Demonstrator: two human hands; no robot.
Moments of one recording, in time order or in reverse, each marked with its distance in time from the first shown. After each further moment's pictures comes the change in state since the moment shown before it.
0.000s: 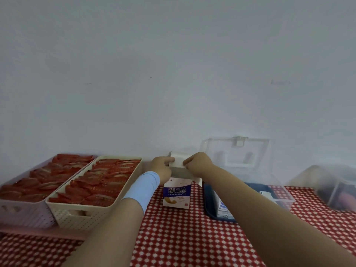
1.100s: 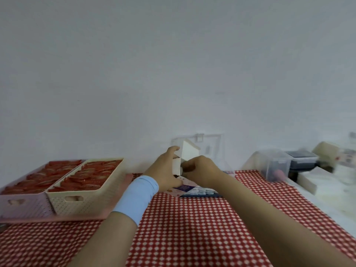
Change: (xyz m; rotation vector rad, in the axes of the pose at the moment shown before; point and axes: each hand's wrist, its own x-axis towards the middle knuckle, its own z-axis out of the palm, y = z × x) left_hand -0.160 0.093 0.025 0.213 -0.063 0.478; right_hand -0.172 0.058 -0.068 -0.078 0.117 -0.224
